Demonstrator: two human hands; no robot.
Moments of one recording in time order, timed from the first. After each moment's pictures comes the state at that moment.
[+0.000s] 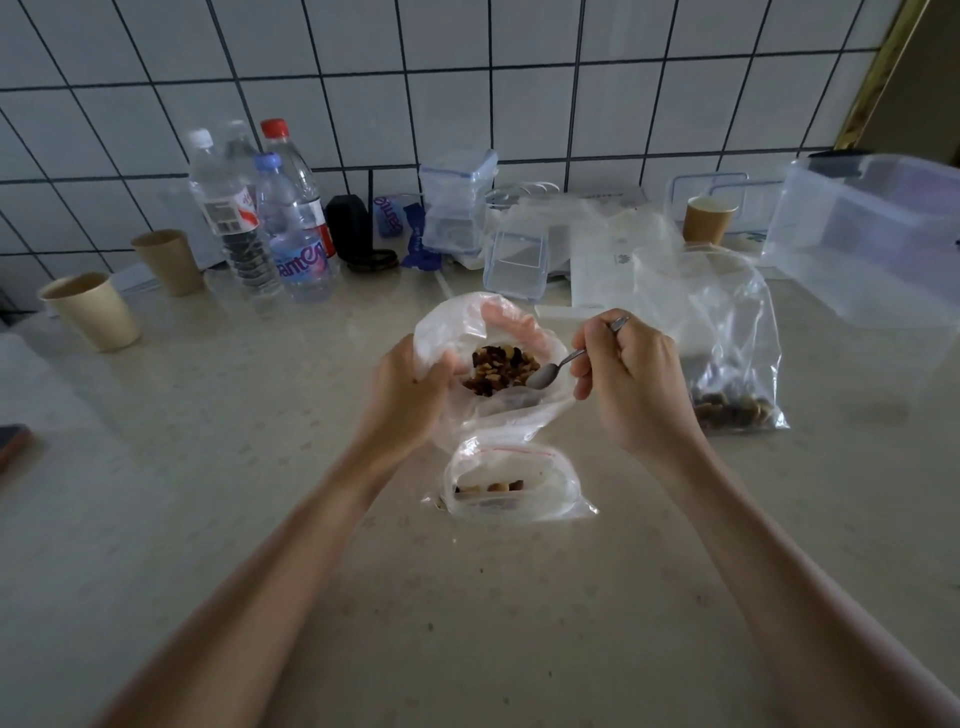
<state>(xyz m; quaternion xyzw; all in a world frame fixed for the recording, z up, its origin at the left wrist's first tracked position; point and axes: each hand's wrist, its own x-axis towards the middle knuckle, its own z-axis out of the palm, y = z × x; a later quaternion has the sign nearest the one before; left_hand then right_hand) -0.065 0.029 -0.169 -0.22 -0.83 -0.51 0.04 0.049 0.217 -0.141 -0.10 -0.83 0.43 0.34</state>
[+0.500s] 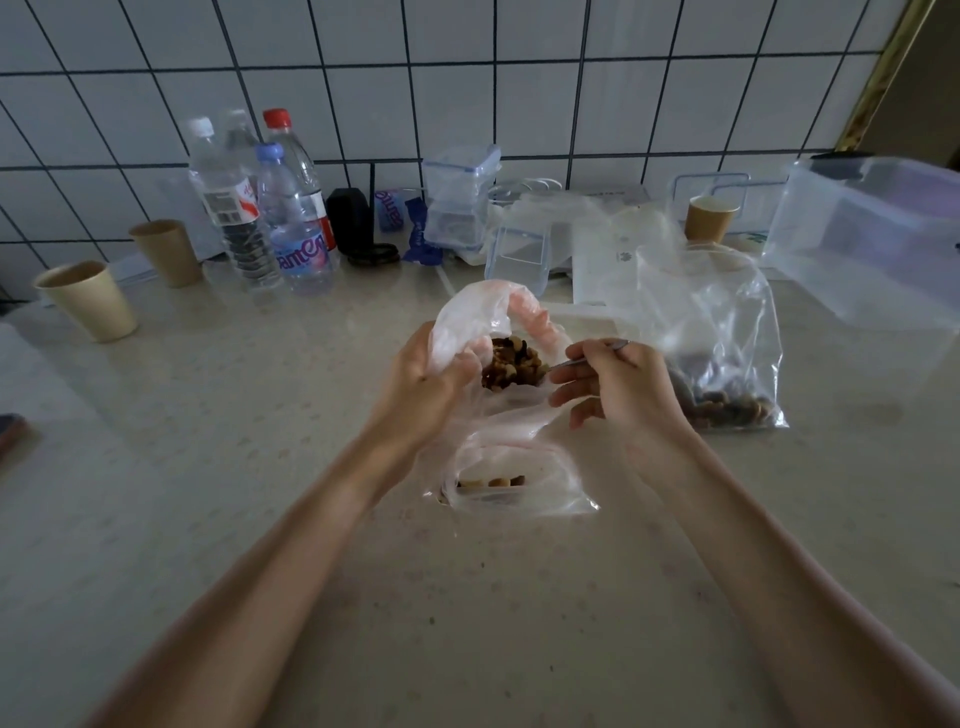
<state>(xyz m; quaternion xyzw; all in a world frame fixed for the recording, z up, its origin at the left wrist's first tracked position) -0.055 0.032 -0.170 -0.22 -0.72 -0.66 -0.09 0.040 0.216 -0.152 -0.21 -0.67 0.69 0.19</state>
